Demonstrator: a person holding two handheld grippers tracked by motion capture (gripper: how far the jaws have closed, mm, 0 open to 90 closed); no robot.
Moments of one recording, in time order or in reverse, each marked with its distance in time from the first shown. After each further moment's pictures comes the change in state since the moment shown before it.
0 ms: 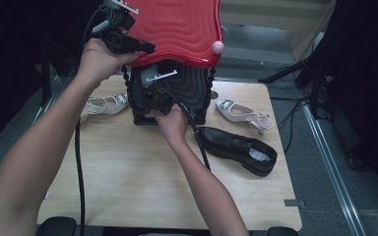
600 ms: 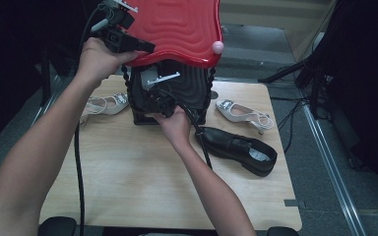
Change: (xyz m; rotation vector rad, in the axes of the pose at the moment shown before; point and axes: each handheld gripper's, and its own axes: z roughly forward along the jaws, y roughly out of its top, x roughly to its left) left arm 0.001 0.003 -0.005 -0.006 -0.031 -0.027; right arm 0.005 -0.008 -0.016 -0.020 0.047 -0.043
